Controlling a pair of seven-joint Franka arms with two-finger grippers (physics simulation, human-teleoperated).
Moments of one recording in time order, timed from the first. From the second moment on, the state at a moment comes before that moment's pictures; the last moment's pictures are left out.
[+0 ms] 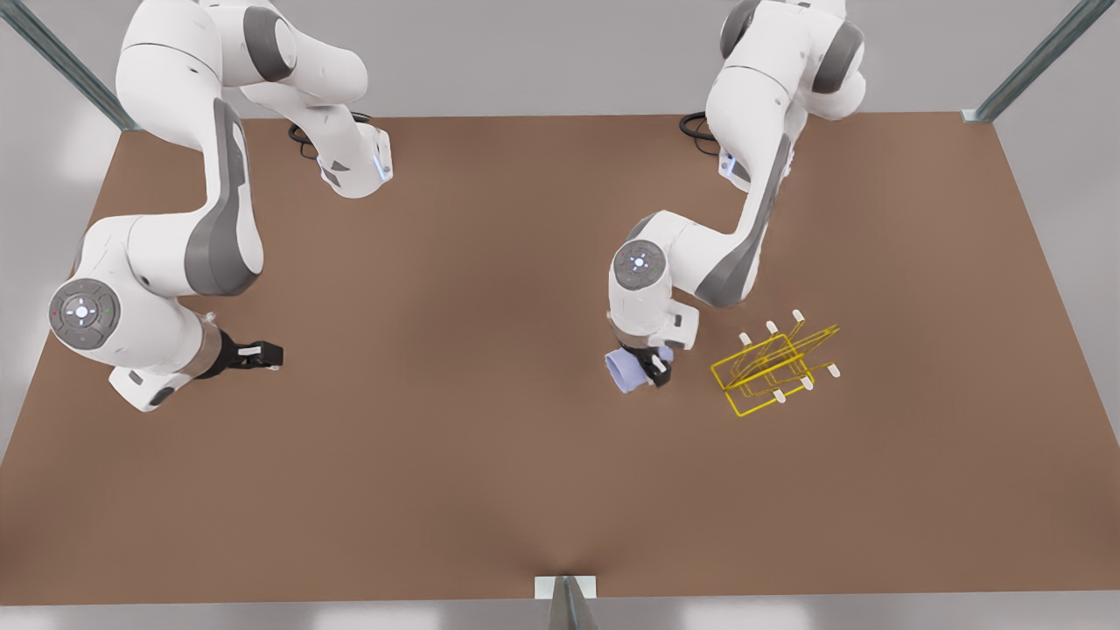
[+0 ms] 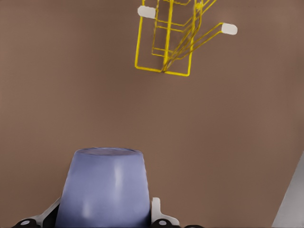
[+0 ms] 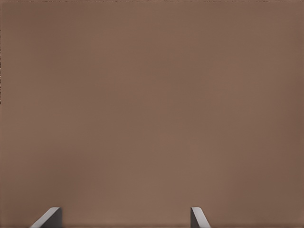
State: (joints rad) left arm -0.99 0.55 0.47 -1.44 0.05 1.91 -2.69; right arm 0.05 0.41 0.02 -1.23 -0.04 1.51 -0.03
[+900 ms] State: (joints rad) left arm -1.66 1.14 1.18 -1.78 0.43 1.65 -2.39; right arm 0.04 0.41 0.02 -1.20 -0.04 1.51 -0.02
